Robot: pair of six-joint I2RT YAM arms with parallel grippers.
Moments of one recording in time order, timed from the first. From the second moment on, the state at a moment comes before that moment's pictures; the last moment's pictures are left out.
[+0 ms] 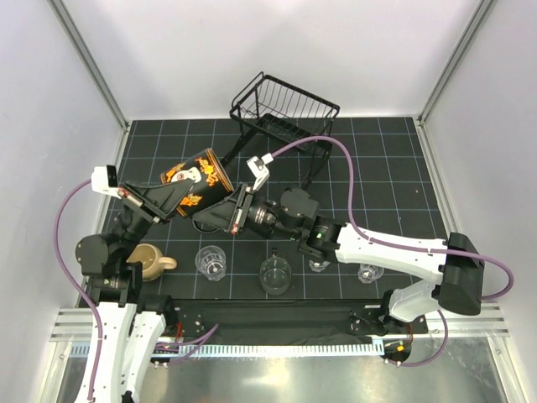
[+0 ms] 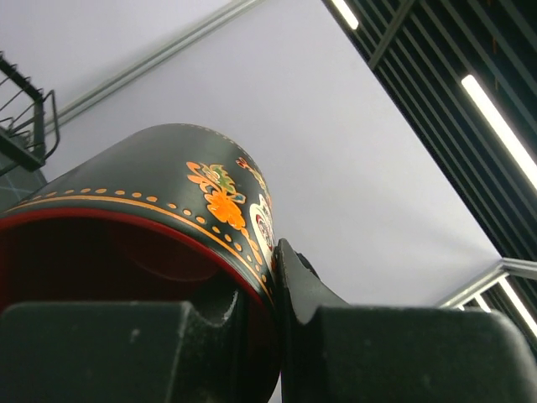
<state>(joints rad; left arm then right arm) -0.05 0.48 0.68 0.34 0.60 -1.52 1.15 1.42 1.11 0.46 -0.09 1.10</state>
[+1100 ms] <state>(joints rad) -0.07 0.47 0.85 -0.60 0.27 -0.93 1.09 1.38 1.13 -0.12 0.42 0.63</state>
